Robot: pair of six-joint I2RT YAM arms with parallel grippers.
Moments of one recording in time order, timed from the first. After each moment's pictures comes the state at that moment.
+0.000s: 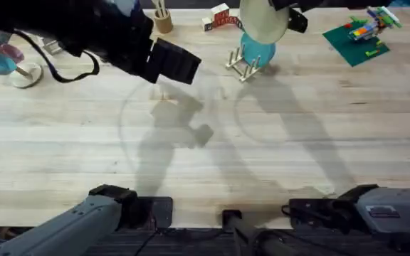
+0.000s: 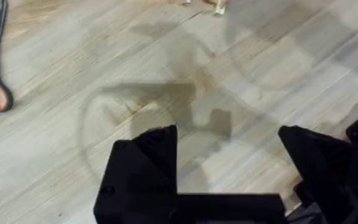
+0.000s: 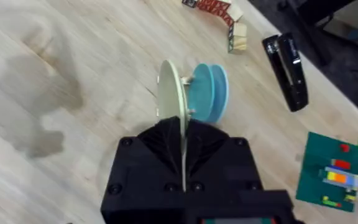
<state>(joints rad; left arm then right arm) -0.19 1.20 1.43 -1.27 0.34 0.26 0.44 1.53 1.77 -1.08 0.01 -0.32</state>
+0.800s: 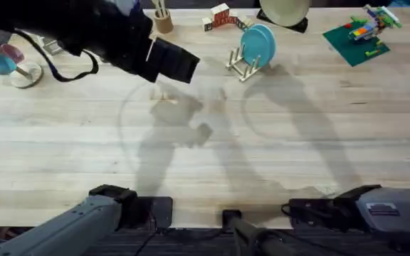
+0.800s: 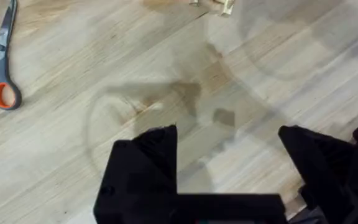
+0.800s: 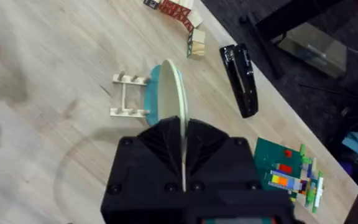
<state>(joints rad) -0.19 1.20 1.43 -1.26 0.32 0.26 0.34 1.53 1.77 -1.02 0.02 -0.53</state>
